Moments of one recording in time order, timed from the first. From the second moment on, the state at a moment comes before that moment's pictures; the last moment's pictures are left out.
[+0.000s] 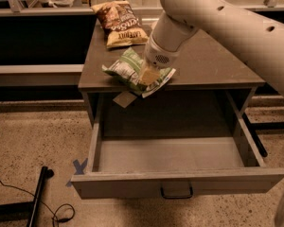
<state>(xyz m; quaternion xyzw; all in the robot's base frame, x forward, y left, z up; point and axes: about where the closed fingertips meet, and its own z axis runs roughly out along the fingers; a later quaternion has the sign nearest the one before) 0.618 -0.015 0.843 -0.67 0.71 0.07 0.20</state>
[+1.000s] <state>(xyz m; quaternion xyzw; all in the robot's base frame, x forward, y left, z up) 0.550 -0.089 0.938 -0.64 0.68 0.10 0.34</state>
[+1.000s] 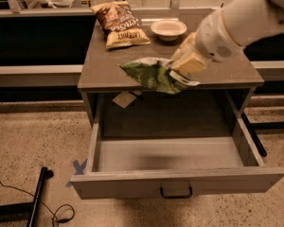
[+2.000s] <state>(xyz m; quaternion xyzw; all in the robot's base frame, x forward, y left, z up) 0.501 -0.144 0.786 -0.66 0.66 0.25 0.25</state>
